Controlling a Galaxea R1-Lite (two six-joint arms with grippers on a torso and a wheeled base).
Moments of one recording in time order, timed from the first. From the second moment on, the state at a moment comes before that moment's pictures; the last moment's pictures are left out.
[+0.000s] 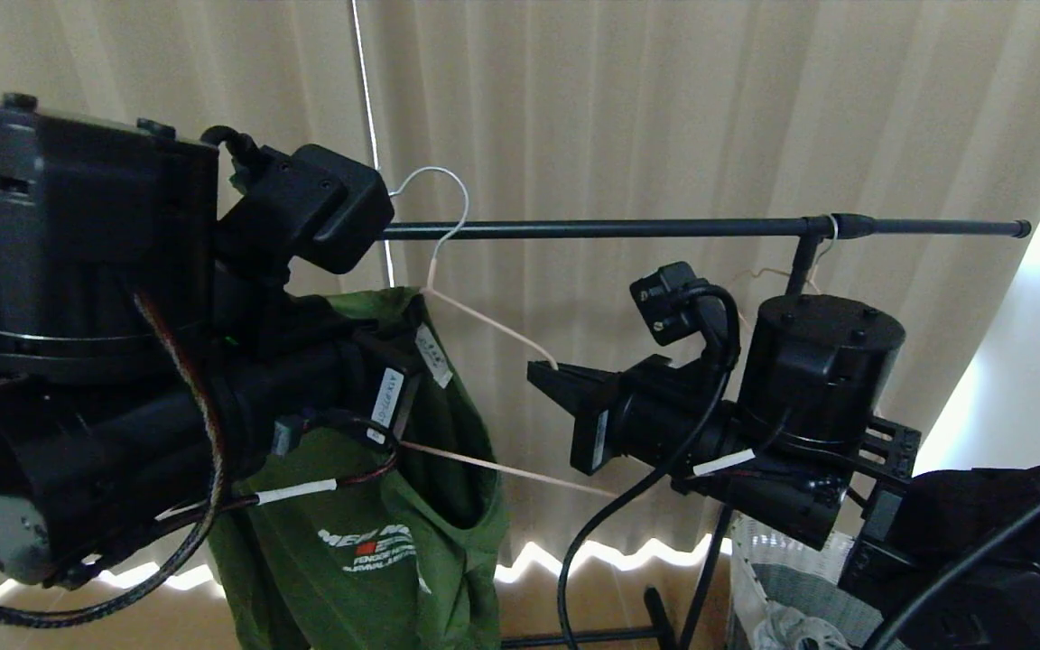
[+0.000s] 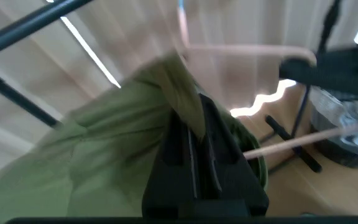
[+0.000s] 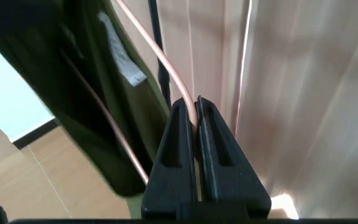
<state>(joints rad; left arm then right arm) -0.81 1.45 -1.01 -0.09 0.46 0.15 0.77 1.83 -0.83 -0.92 0.04 0.23</state>
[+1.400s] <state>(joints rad) -0.66 1.22 -0.77 -0.41 0.11 0.61 0.60 1.39 -0.65 -0.67 0.12 0.15</state>
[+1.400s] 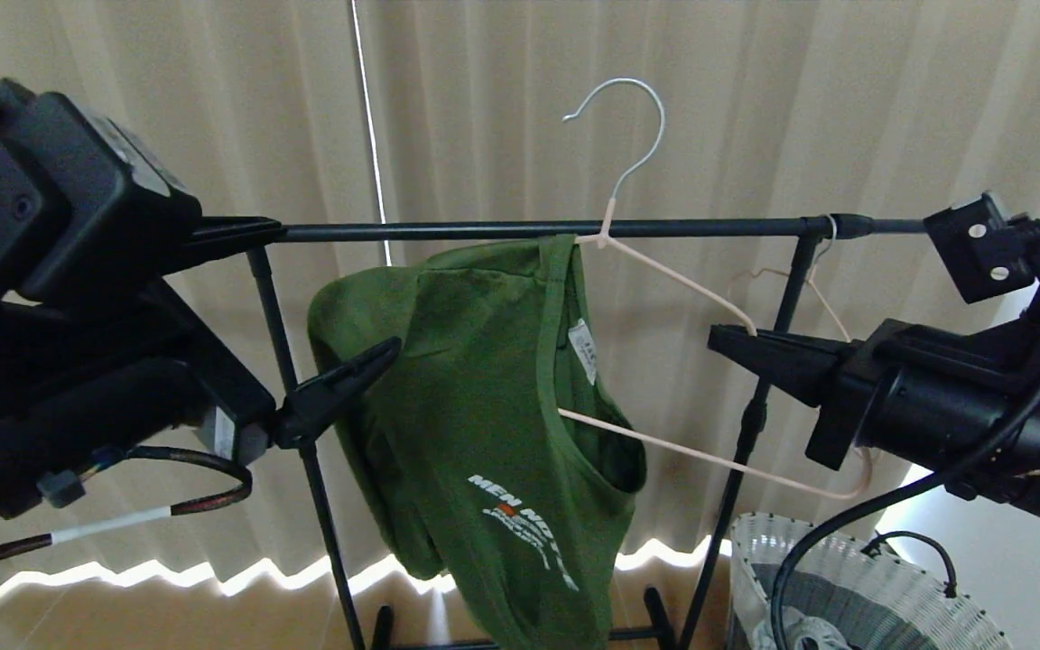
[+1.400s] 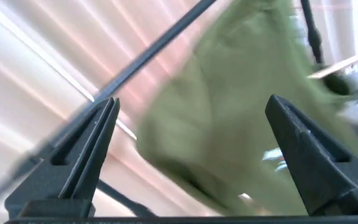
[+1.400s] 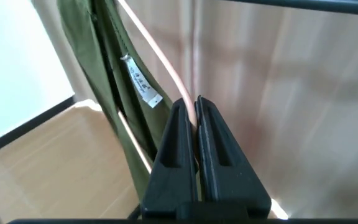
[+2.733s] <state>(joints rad) -0.57 1.42 -0.84 -0.41 -0.03 0.85 0.70 1.42 -0.64 -0.68 0.17 0.10</state>
